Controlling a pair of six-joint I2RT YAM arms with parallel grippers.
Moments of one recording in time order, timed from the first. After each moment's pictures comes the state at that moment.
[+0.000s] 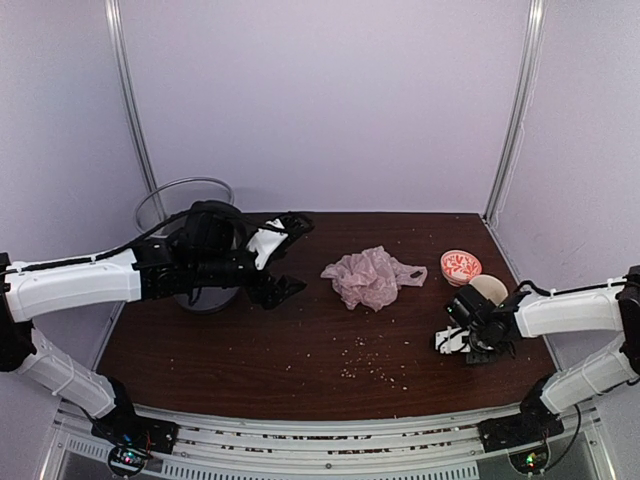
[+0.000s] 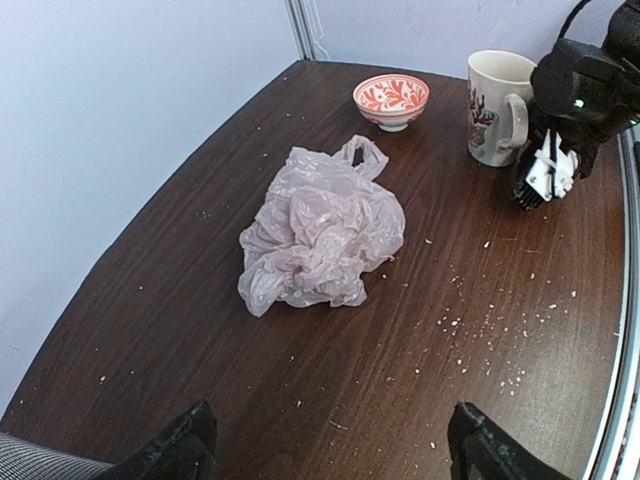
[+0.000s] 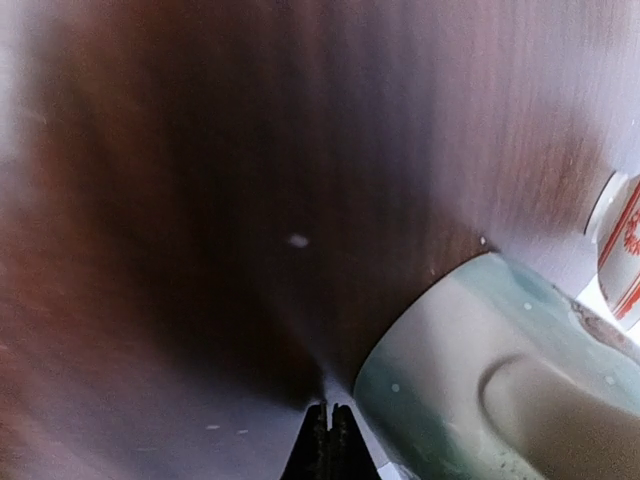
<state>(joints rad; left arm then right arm) -0.90 1.35 1.03 -0.18 0.04 0.22 0.63 1.31 0.50 -0.50 0.51 -0.85</state>
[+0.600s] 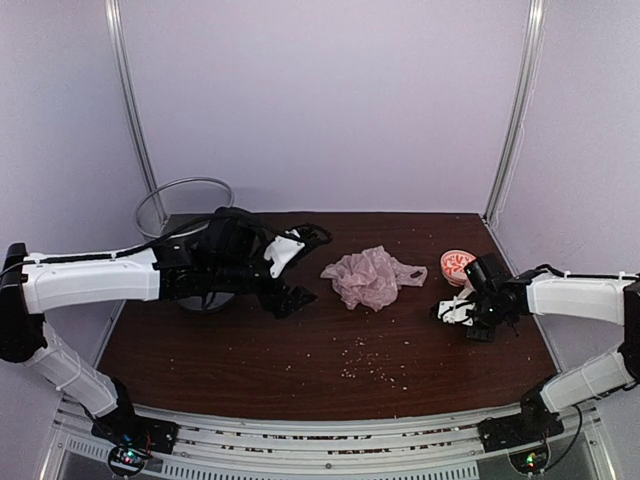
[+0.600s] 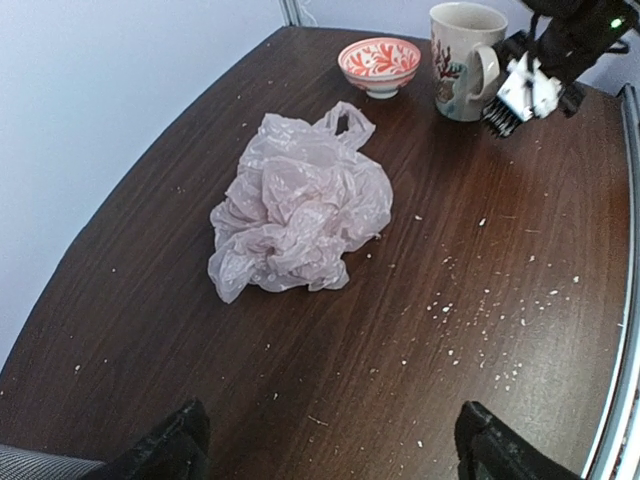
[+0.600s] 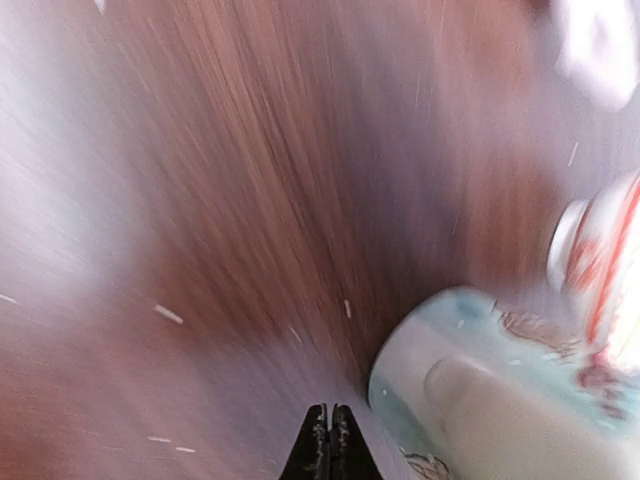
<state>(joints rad) -0.94 1.43 1.06 -0.20 0.02 0.21 0.39 1.31 0.61 -0.46 0.20 -0.94</state>
